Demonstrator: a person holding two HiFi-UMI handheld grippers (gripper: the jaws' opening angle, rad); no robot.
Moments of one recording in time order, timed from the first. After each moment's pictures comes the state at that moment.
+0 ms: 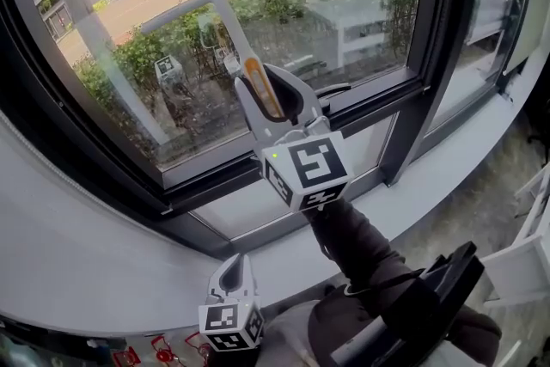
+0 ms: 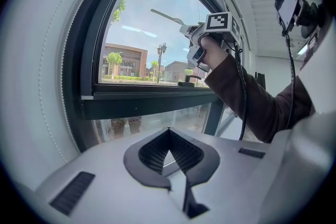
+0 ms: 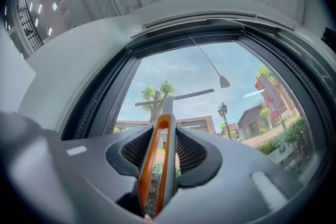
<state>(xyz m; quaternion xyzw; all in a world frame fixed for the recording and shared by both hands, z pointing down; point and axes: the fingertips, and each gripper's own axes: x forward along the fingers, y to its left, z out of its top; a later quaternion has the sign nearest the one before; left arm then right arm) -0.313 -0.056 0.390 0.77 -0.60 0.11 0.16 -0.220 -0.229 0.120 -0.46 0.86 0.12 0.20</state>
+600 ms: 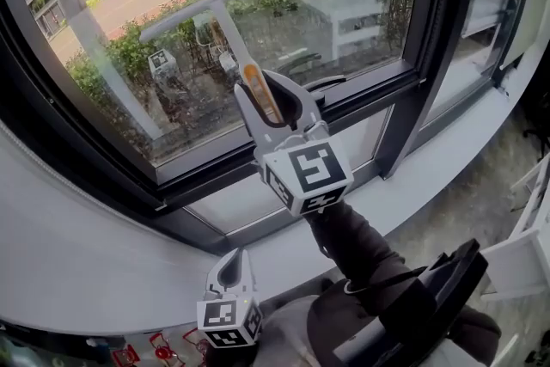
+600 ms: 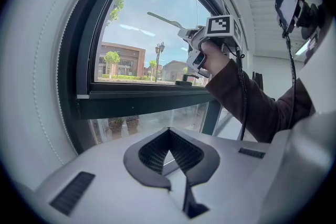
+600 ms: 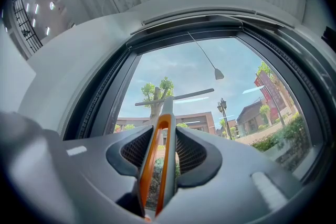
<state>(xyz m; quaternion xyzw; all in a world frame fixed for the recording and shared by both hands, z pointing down) -0.309 -0.058 0.391 0.78 -0.59 0.12 0.16 -0.220 -0.227 0.143 -0.46 0.86 0.11 0.18</state>
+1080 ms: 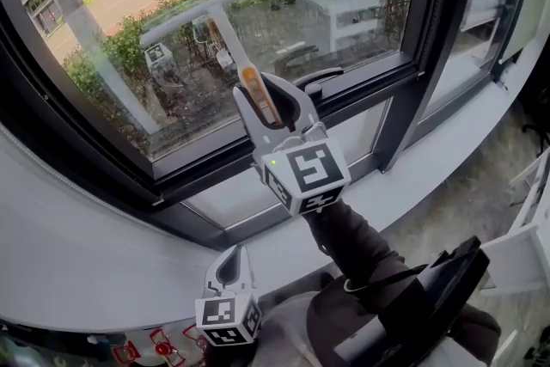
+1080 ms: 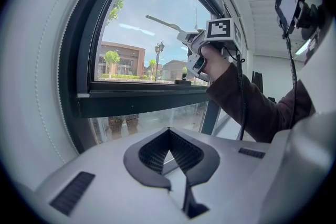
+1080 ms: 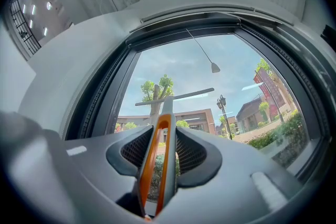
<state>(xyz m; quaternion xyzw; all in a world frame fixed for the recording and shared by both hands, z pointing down) -0.306 -0.053 0.393 0.78 -0.59 0.12 0.16 -0.217 -0.224 0.162 -0.46 0.86 0.09 0.17</state>
